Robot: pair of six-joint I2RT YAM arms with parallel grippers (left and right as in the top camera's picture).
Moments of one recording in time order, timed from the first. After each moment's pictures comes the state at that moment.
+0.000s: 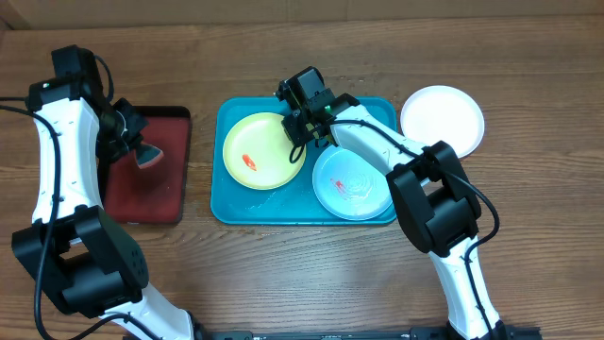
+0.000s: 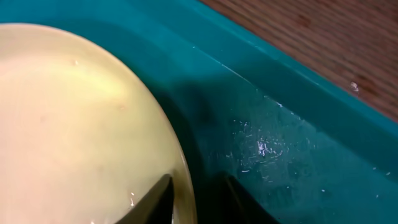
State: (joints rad) left arm 0.31 1.87 1.66 -1.15 0.04 -0.49; right arm 0.58 2.33 1.77 -0.49 -0.09 0.03
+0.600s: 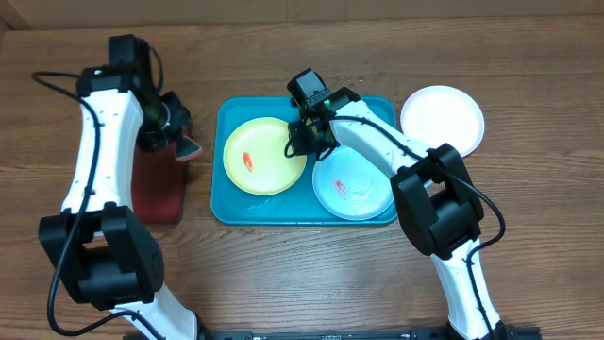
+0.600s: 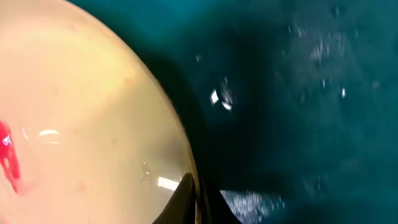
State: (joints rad) left arm 0.12 1.88 1.66 -1.15 0.06 -0.46; right arm 0.58 2.31 1.82 -0.82 -0.14 0.40
